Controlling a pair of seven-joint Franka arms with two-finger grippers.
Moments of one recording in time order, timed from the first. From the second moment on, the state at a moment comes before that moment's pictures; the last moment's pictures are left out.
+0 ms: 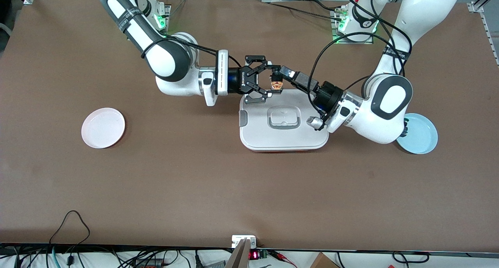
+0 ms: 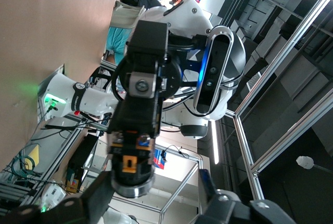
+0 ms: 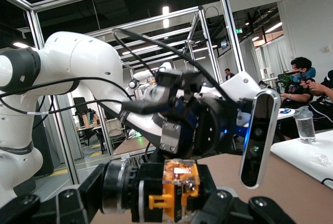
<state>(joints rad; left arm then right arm) -0.11 0.49 -0.16 -1.67 -1.46 1.37 0.22 0.15 0.48 0.59 -1.77 1.93 2.21 -2.19</state>
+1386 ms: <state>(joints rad) -0.11 0.49 -0.17 -1.67 -1.47 1.43 0.28 0.15 0.48 0.59 -1.77 1.98 2.23 -2.19</state>
